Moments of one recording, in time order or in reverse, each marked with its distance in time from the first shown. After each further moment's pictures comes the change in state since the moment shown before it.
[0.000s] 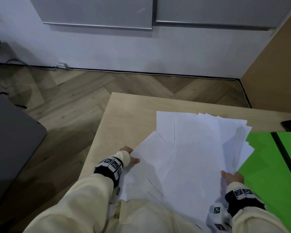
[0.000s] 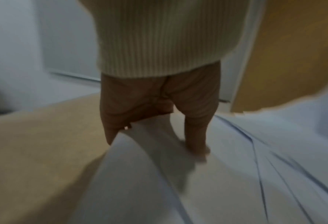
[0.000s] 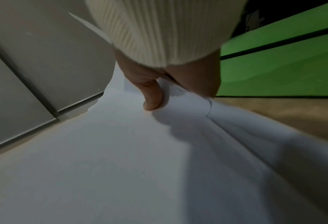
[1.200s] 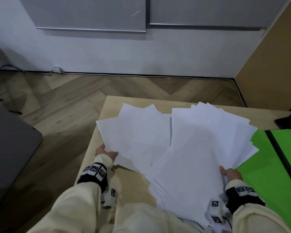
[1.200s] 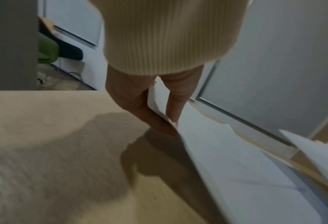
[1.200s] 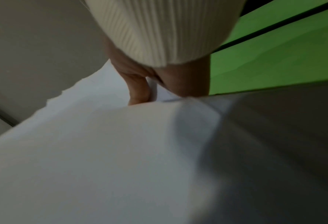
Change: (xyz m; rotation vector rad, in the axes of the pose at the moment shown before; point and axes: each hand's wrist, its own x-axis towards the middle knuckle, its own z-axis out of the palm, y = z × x) left_hand -0.005 -0.034 -0.021 -0.848 0.430 -0.193; right_hand 0.036 -0.008 -0.009 -0.726 -0.141 -0.132
